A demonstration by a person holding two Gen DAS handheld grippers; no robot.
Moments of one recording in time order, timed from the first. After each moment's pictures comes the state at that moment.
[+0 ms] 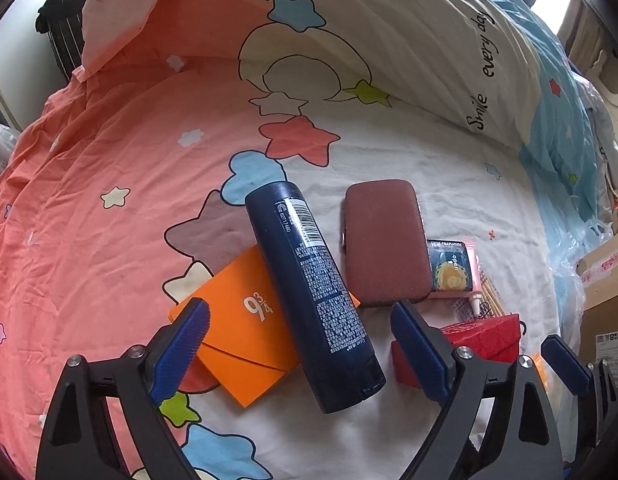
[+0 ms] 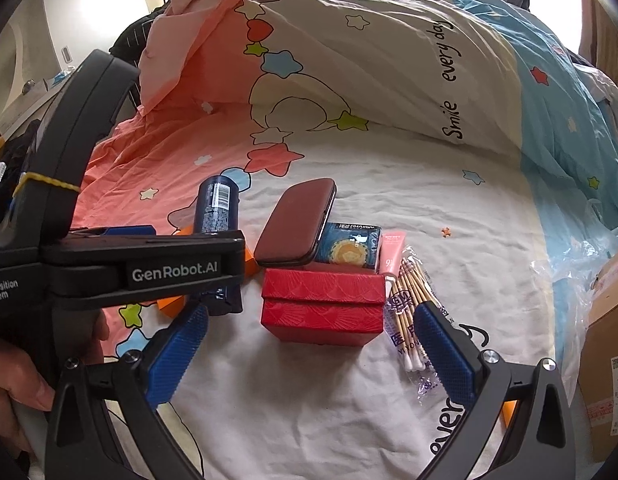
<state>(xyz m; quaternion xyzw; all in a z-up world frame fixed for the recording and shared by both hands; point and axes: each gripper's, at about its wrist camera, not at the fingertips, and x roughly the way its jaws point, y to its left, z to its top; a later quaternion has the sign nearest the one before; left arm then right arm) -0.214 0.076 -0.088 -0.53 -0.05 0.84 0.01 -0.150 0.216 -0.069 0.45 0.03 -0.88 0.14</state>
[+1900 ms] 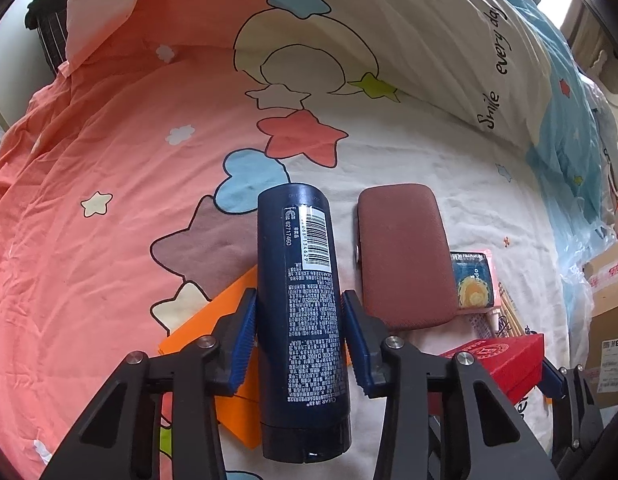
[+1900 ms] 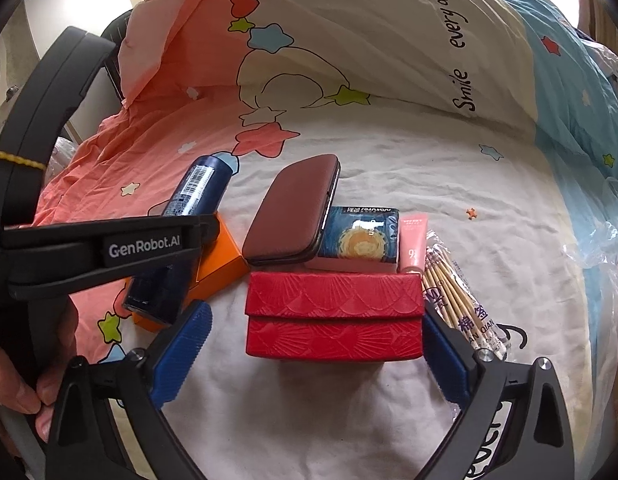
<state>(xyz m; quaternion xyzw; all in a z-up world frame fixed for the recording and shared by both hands) -0.235 0.069 -0.107 -0.54 -0.05 0.84 0.02 -0.174 0.209 -0.101 0.47 0.01 -0.87 0.13</state>
